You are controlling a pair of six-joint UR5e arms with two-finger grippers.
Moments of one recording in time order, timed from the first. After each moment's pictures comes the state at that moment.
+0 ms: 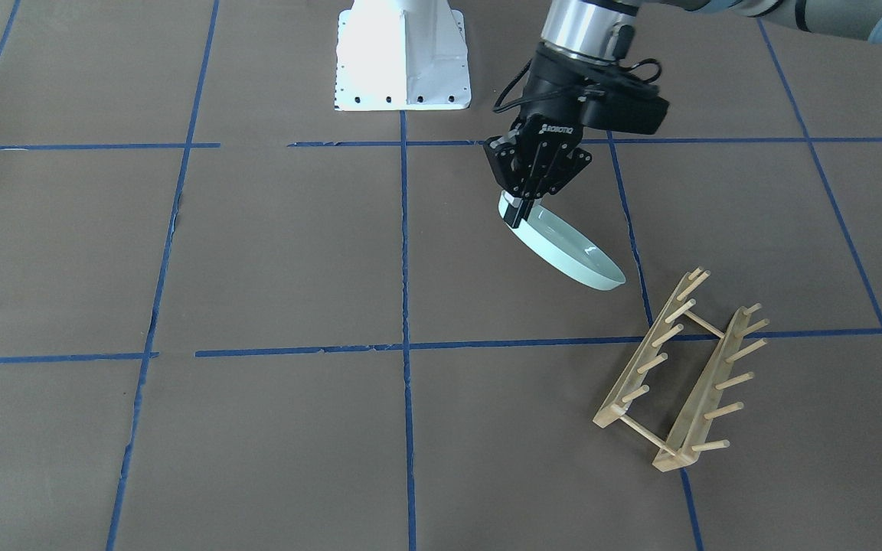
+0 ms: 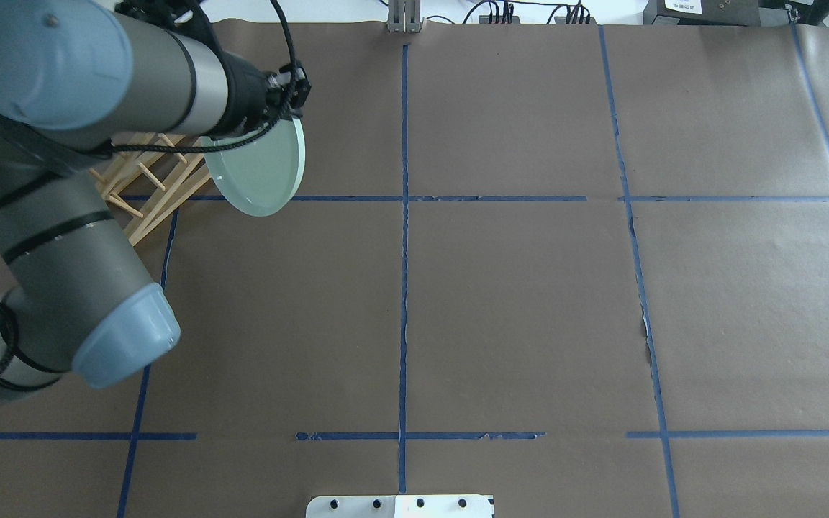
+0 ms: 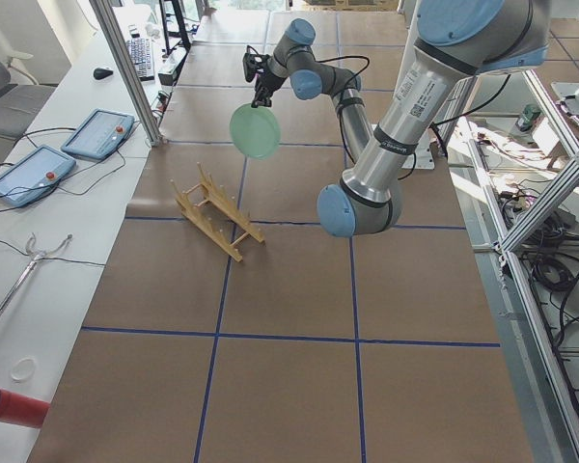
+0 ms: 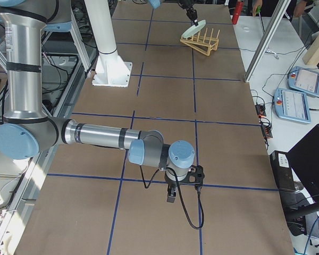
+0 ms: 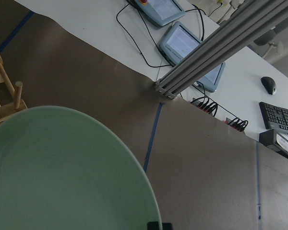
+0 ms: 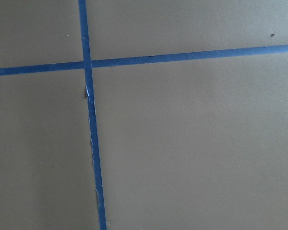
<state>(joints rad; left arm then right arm) -0.60 -2.21 -1.98 -1.56 -1.56 -1.41 1.62 -1.62 1.56 -1.62 2.32 -0.02</state>
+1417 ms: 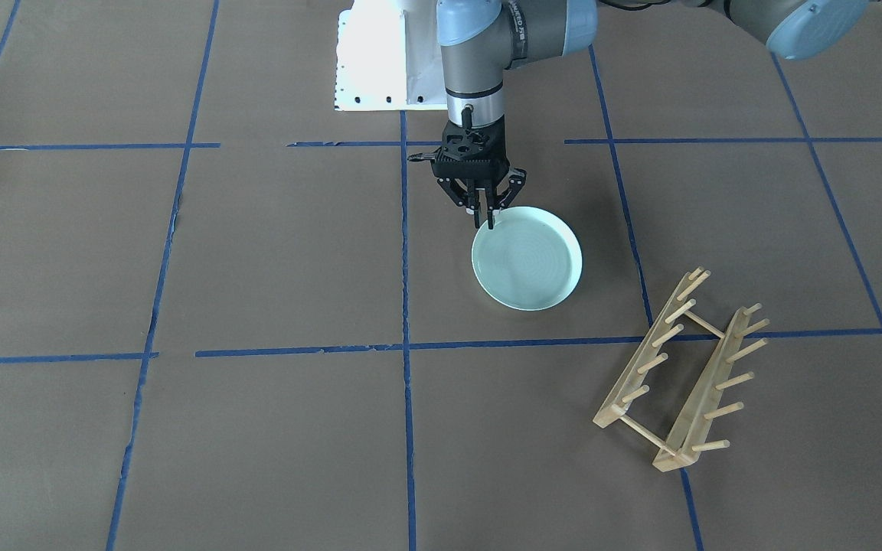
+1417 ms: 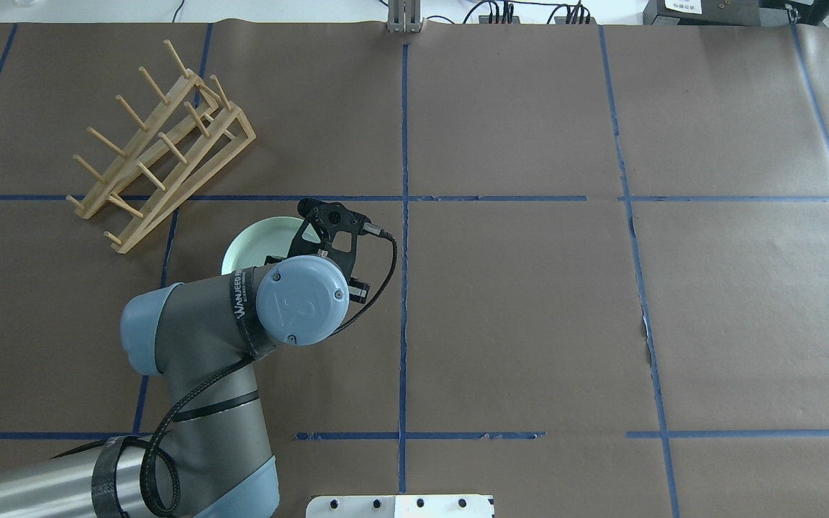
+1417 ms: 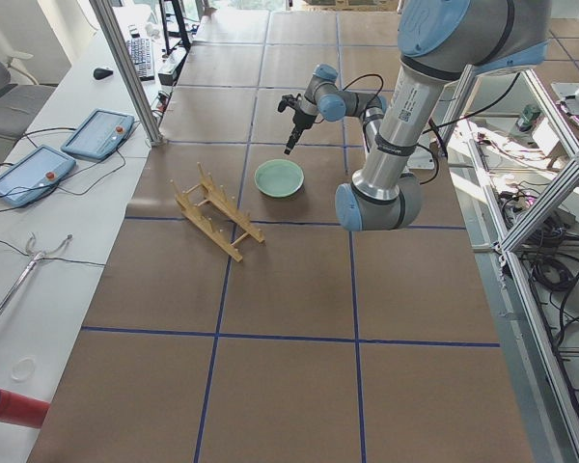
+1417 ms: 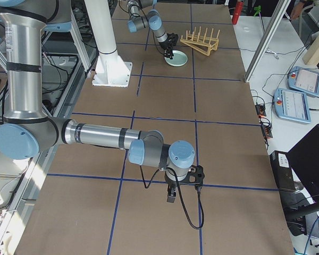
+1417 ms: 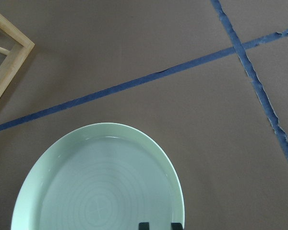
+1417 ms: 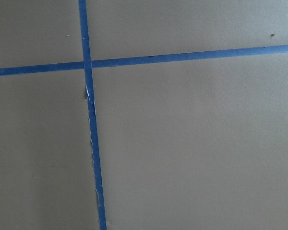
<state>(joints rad) -0.37 -2.21 -1.80 -1.45 -1.40 -1.03 1.62 -1.62 1.56 -1.62 2.32 -0.02</state>
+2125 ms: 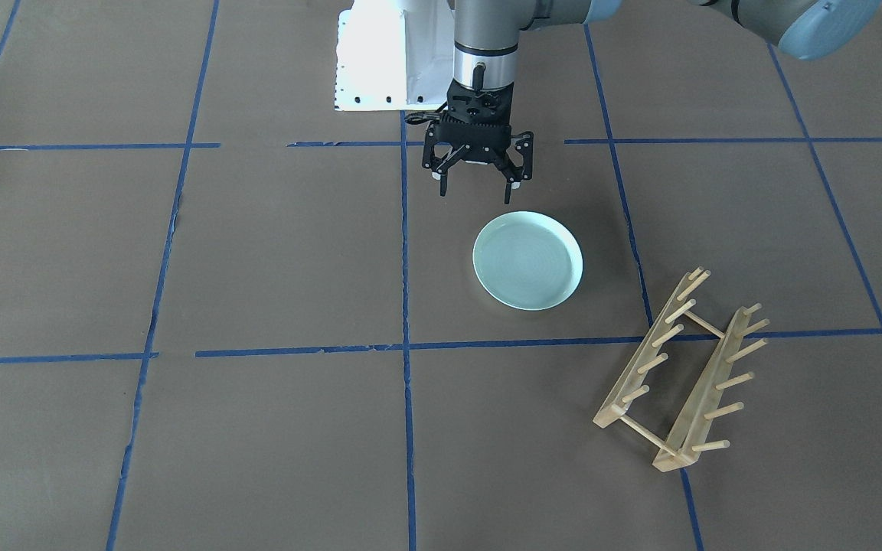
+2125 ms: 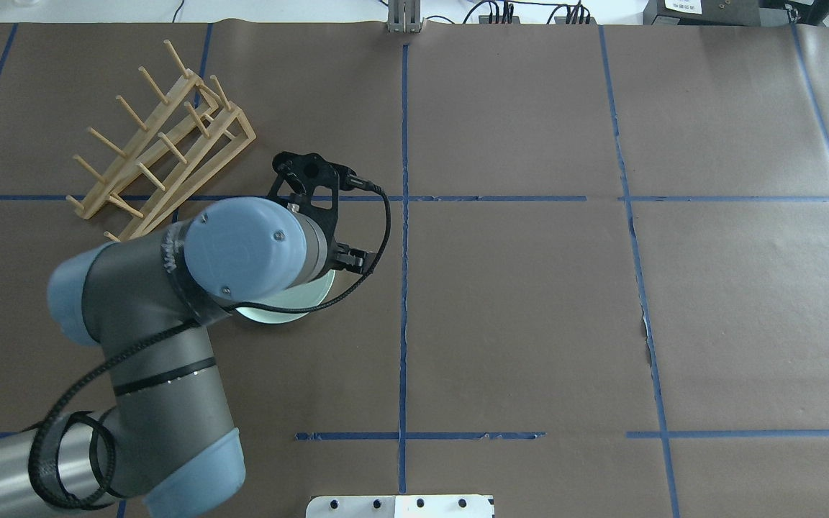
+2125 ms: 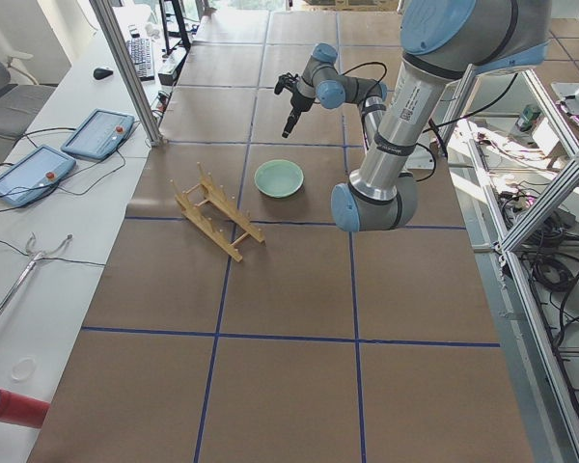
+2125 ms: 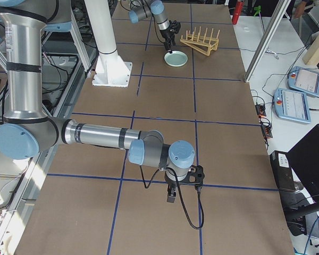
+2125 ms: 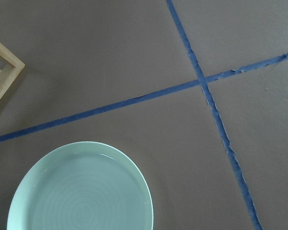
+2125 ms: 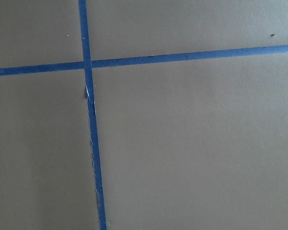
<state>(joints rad) -0.48 -2.21 -1.95 -1.45 -1.57 -1.02 1.62 -1.62 1.56 -1.62 2.32 -0.02</state>
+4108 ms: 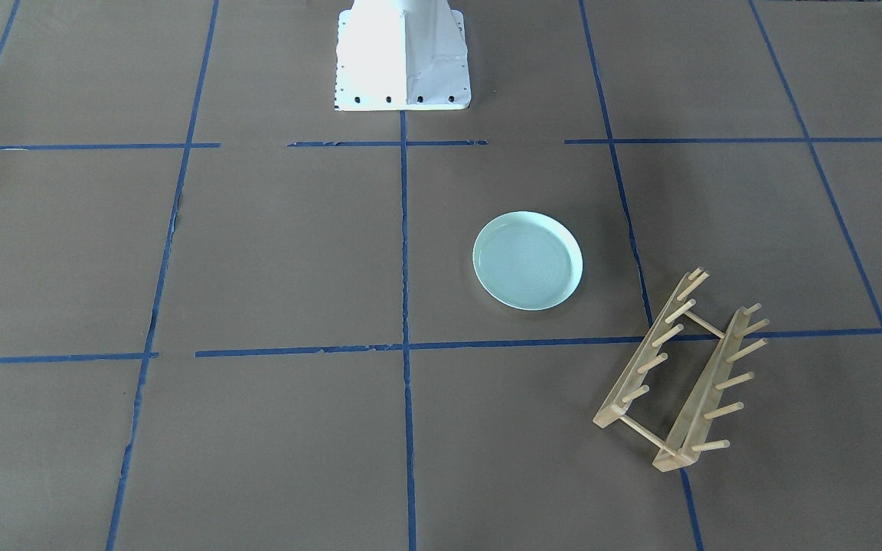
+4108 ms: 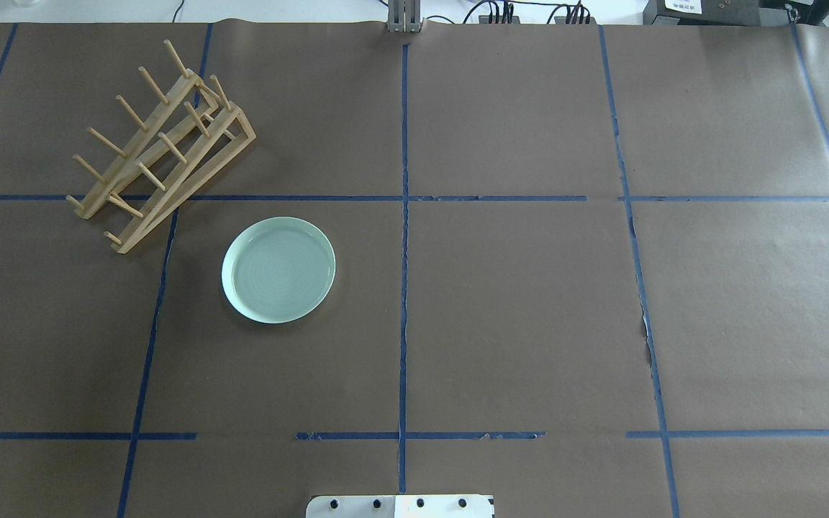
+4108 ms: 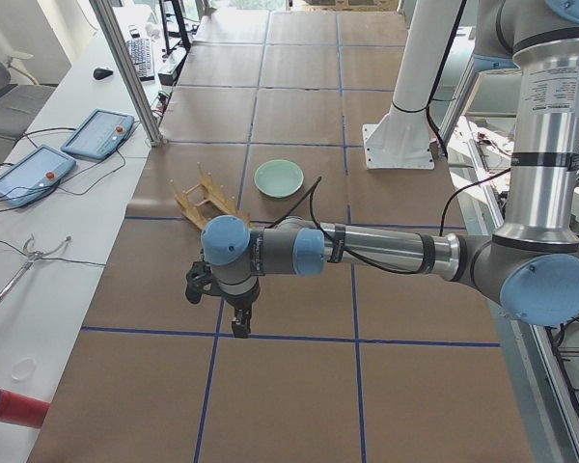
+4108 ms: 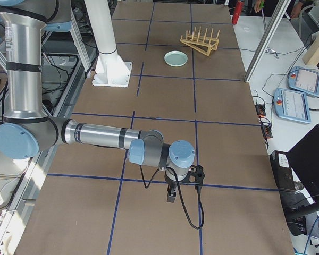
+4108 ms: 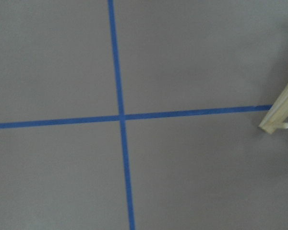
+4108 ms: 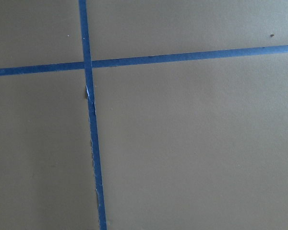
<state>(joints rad) -1.59 -1.57 -1.65 -1.46 -2.37 0.05 1.62 -1.62 1.56 -1.62 2.32 -0.02</state>
